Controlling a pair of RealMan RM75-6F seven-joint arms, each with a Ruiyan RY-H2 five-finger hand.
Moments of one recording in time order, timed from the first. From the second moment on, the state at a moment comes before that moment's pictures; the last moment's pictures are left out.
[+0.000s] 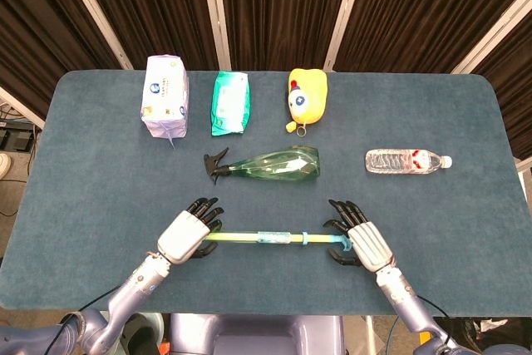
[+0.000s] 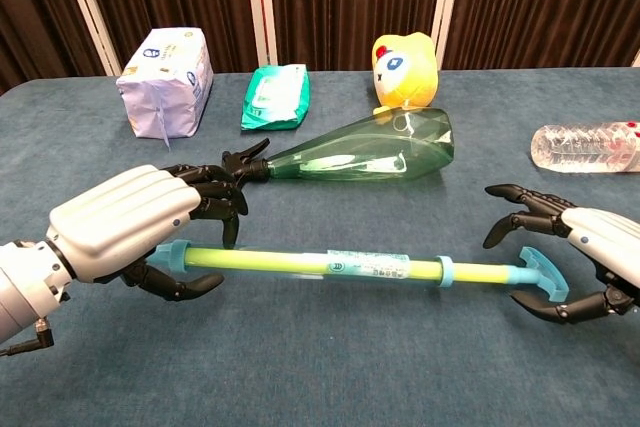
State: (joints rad) left arm -0.53 -1.77 0.03 -1.21 1.69 1.25 0.24; right arm 0.35 -1.83 -0.05 -0.81 -1.72 1.36 0.44
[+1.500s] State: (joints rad) left arm -0.52 -1.74 0.04 -1.20 1.69 1.27 0.17; right arm 0.34 -1.95 -0.09 -0.46 -1.71 1.42 0.74
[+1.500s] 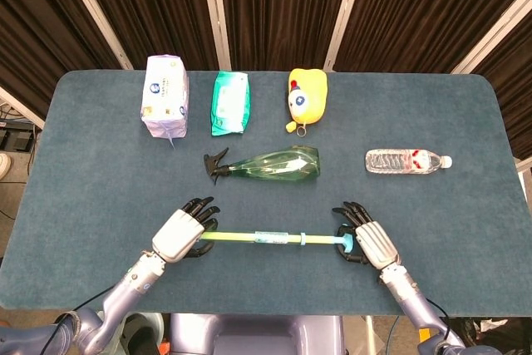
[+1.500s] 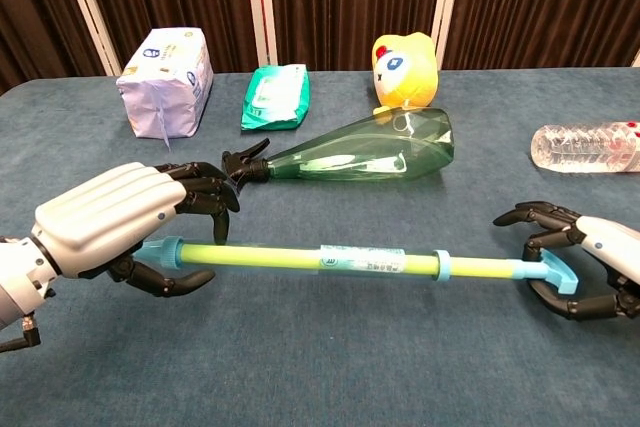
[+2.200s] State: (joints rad) left arm -0.52 -1.68 0.07 -1.21 1.74 1.31 0.13; right arm 0.36 -1.88 -0.03 -0.45 -1.65 1.44 0.69
